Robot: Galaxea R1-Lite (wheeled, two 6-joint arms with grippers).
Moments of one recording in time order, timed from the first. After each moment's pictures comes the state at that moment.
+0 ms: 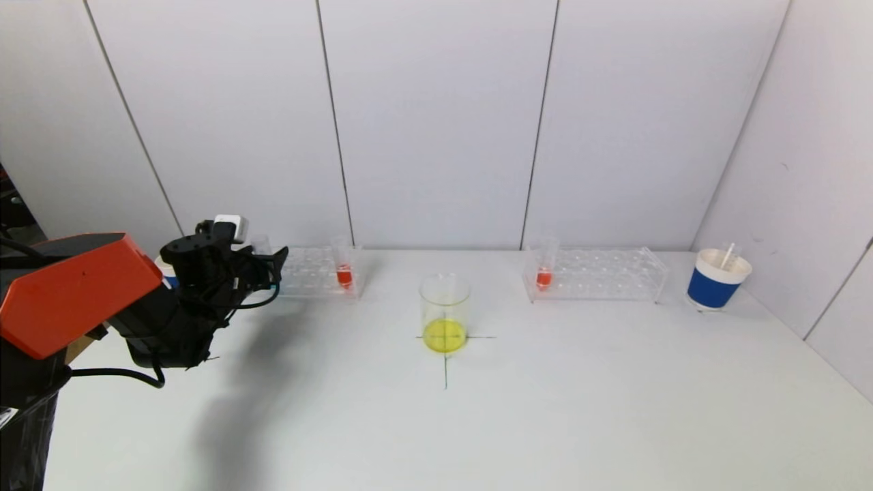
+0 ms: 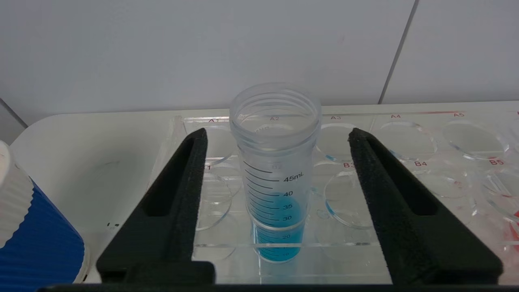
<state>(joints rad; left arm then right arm) 0.04 2.35 -1.02 -1.28 -0.08 0.02 -0.01 0.00 0.00 0.00 0.02 -0.05</state>
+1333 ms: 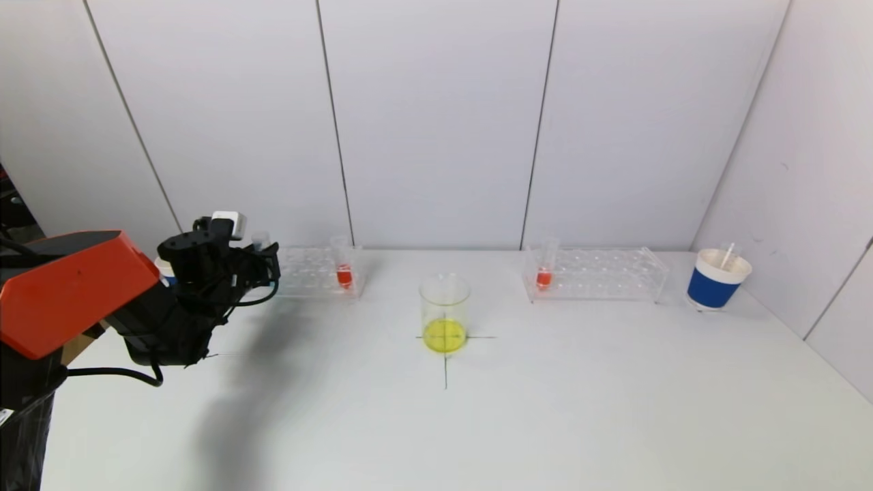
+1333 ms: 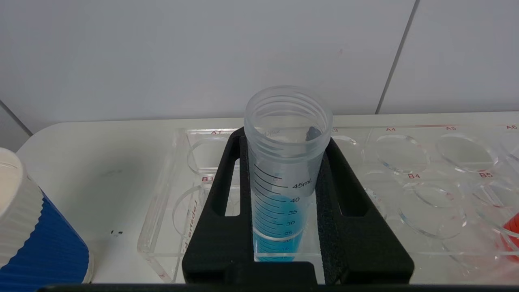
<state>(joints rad) 0.04 2.34 -1.02 -1.28 -0.07 0.01 -0.01 0.00 0.00 0.00 0.02 -0.05</state>
